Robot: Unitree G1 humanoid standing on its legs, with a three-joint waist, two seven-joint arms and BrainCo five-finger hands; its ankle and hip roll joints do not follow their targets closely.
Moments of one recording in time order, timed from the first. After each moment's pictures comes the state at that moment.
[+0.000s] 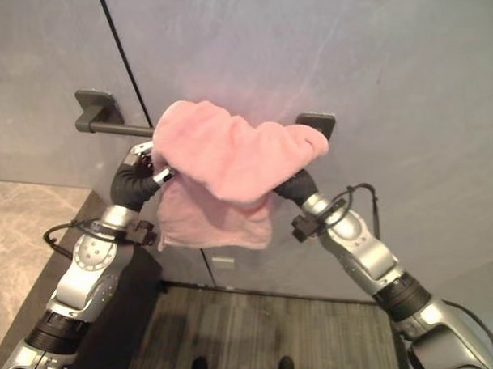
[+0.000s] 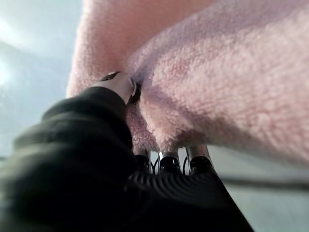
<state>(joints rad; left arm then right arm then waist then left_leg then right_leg) -0.25 0.60 -0.22 -0.11 -0.49 -0.25 0.07 -0.49 -0.57 0.50 -0.08 0.69 -0.13 0.09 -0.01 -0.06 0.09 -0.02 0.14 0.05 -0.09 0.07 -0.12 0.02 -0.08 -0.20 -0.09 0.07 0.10</state>
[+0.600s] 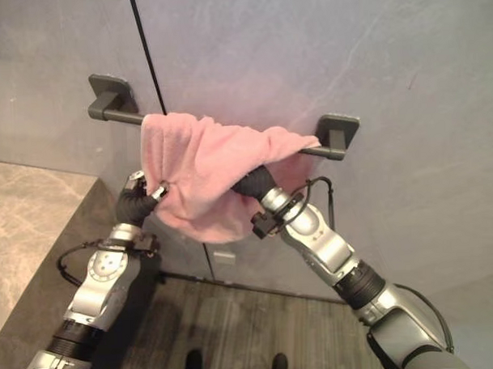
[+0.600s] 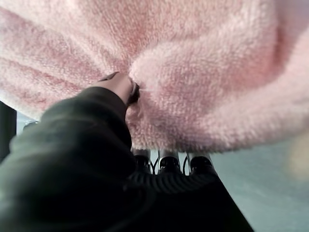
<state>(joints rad) -0.24 0.47 -0.20 0.09 -0.46 -0.25 0.16 -0.61 -0.41 0.57 -0.03 0.54 -0.13 0.05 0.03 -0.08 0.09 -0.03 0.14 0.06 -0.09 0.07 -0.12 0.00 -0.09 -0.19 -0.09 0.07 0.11</state>
